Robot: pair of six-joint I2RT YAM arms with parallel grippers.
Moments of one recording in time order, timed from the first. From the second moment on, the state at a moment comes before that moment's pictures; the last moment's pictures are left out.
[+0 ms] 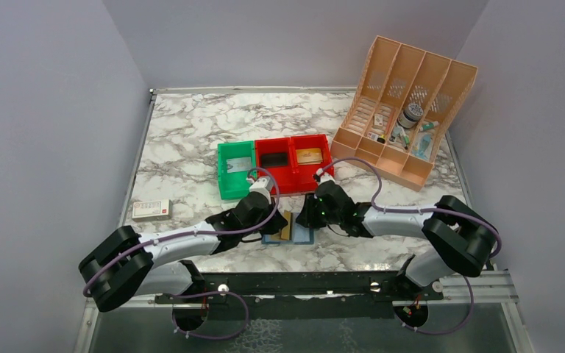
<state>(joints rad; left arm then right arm) -0.91 1.21 0.42 0.15 -0.05 -0.83 0.87 1.50 0.58 0.19 0.01 0.74</state>
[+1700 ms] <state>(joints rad) -0.90 1.22 0.42 0.16 -0.03 -0.81 0.87 1.51 0.59 0.16 -0.12 0.68</state>
